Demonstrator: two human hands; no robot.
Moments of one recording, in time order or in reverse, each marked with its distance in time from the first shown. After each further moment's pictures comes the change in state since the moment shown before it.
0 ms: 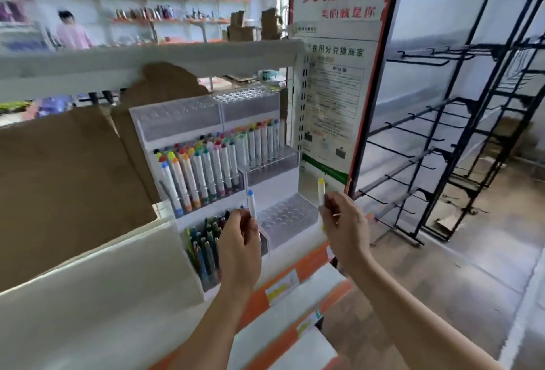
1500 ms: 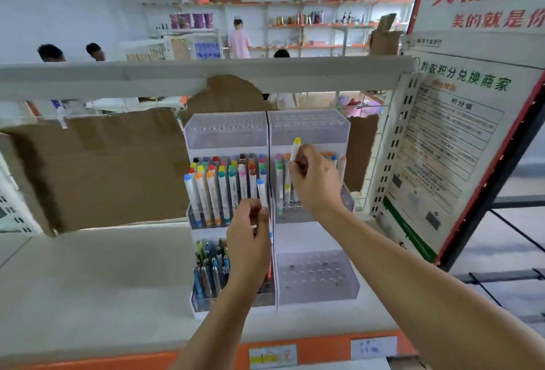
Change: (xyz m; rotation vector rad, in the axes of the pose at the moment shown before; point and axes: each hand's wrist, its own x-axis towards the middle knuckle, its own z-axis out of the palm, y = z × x) left_hand 0.076 0.025 0.054 0.199 0.435 -0.144; right_hand 0.169 -0.070 0.089 0.255 -0.422 -0.467
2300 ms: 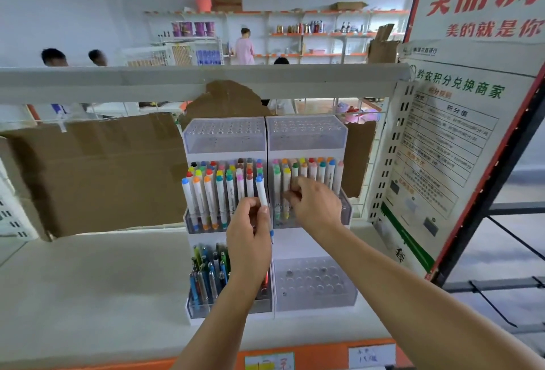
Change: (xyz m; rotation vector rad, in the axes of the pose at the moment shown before) left_hand 0.005 0.005 0.005 -0.025 0.046 0.098; right_hand -0.017 0.014 0.007 -0.292 -0.188 0.116
